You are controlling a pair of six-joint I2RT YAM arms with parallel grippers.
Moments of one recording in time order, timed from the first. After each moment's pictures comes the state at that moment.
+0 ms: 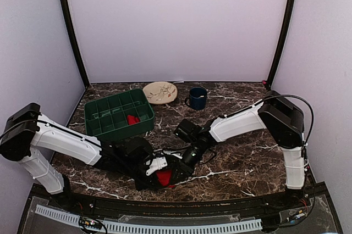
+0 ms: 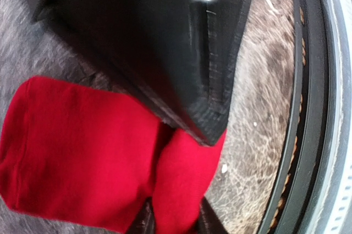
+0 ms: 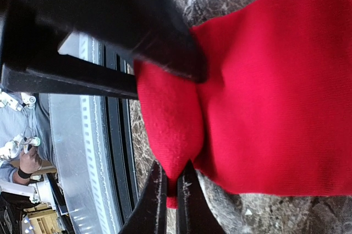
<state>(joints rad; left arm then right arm) -1.12 1.56 0.68 -0.16 0.22 0.05 1.01 2.09 1.27 -0.43 -0.91 -0.07</state>
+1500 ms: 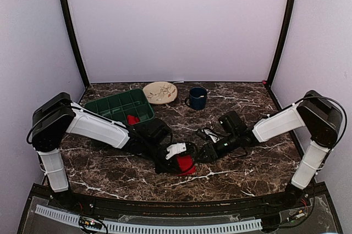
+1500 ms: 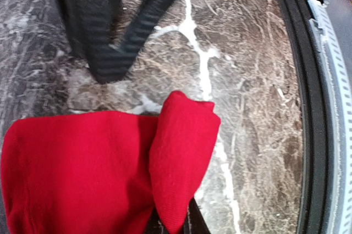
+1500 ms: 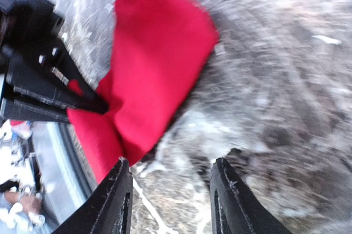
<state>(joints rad) -0.99 1.87 1.01 -0.13 0.46 0.27 0.73 1.74 0.74 0.06 -0.66 0.35</state>
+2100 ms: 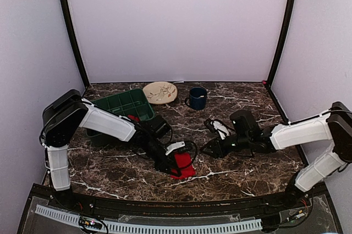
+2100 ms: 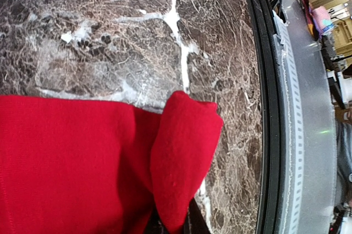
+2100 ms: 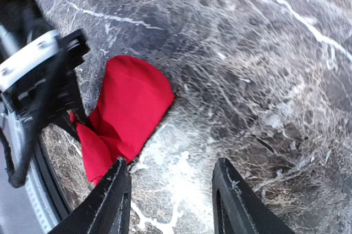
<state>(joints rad) -0.90 1.99 1.11 -0.27 0.76 0.18 0.78 1.45 0.59 0.16 -0.35 0.29</state>
